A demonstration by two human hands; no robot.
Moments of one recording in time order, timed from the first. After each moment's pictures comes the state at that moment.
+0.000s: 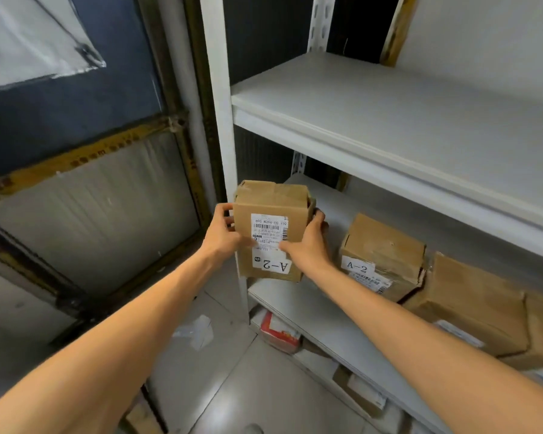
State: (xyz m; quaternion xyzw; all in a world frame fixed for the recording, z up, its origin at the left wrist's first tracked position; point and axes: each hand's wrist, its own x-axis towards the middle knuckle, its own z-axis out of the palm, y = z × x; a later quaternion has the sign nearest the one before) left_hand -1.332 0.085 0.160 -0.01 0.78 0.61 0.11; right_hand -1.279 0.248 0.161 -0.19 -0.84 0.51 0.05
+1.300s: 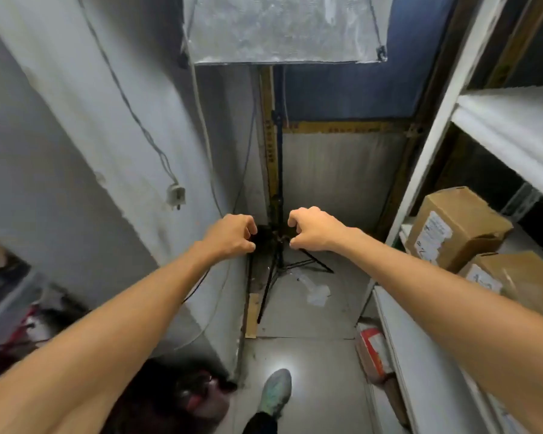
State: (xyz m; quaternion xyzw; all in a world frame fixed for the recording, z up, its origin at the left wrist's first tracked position) left_hand -1.022 -0.005 0.216 -0.24 0.96 0.18 0.02; right_hand -1.152 0.149 0.229 0.47 -0.86 0.12 -0.16
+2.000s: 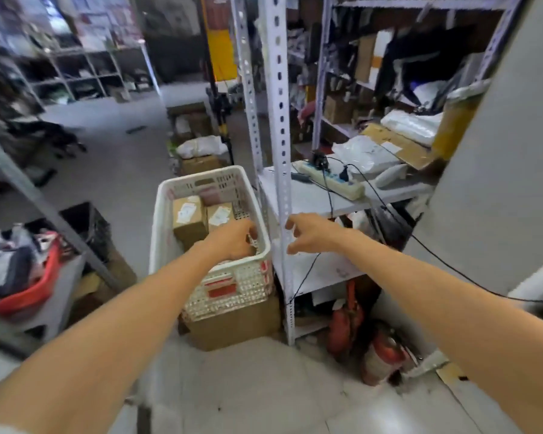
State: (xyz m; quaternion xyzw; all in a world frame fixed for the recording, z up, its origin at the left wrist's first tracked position) left_hand -0.333 0.162 0.216 -0.74 0.65 0.16 -0.04; right_hand -0.523 0.090 0.242 0.90 -0.37 -0.03 -0.25
